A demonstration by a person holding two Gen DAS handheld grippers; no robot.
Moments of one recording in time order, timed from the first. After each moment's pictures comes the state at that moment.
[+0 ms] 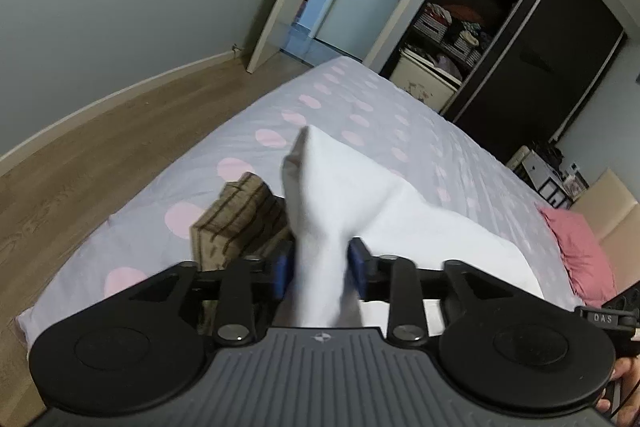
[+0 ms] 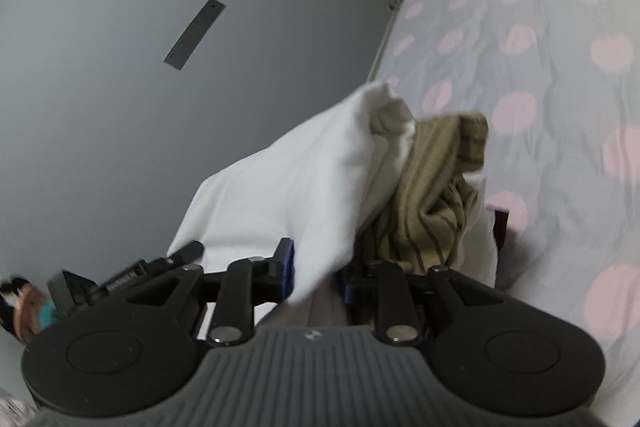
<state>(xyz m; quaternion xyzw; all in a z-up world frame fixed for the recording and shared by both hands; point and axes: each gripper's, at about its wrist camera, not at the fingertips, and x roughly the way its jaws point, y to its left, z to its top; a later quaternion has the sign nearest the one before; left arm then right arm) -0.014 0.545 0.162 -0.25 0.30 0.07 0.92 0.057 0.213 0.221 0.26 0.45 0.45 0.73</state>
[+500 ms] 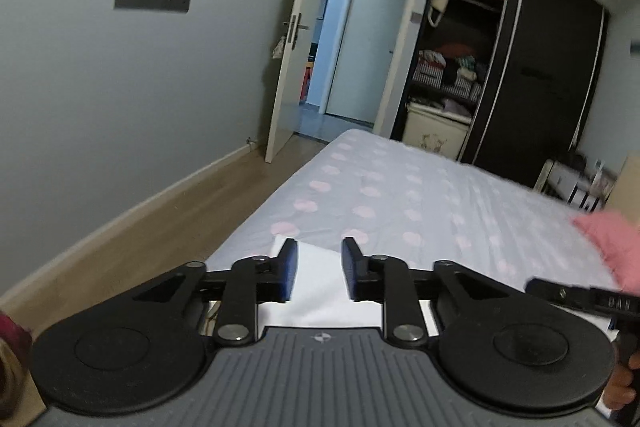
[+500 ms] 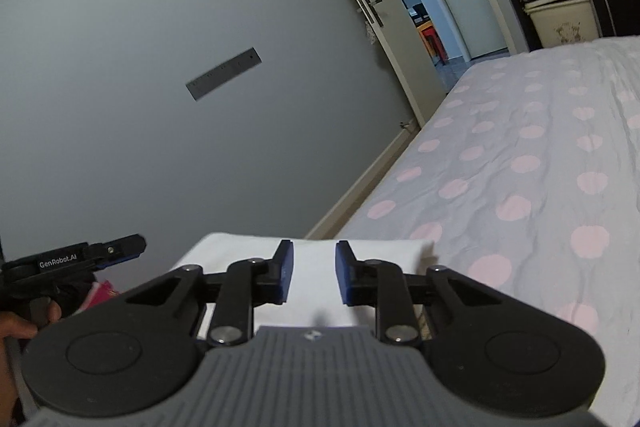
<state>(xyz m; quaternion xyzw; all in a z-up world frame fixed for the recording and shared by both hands) -0.022 0.477 0.224 -0.11 0.23 0.12 0.96 0.024 0.226 0.281 0.15 0.28 0.43 0.84</state>
